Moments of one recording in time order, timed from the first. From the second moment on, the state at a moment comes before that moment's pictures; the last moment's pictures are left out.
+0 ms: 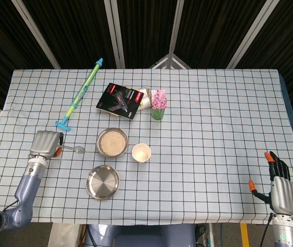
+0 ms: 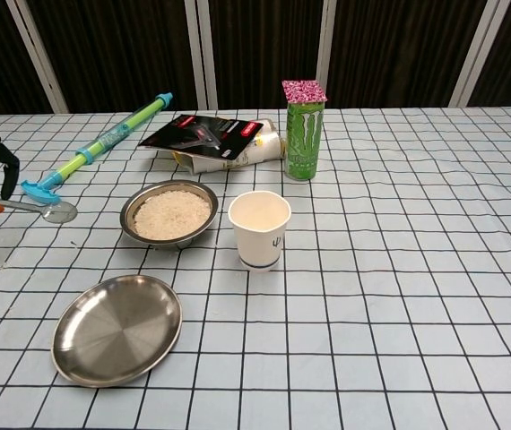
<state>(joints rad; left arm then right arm) -0.64 -1.35 -0.13 -1.61 0.80 1.08 0.70 0.00 -1.30 0.11 -1.67 -1.40 1.52 0.08</state>
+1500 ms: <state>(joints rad) -1.00 -1.50 -0.11 -1.46 0.71 1.12 1.27 -0.01 -1.31 0.12 -1.65 -1.44 1.55 0.11</state>
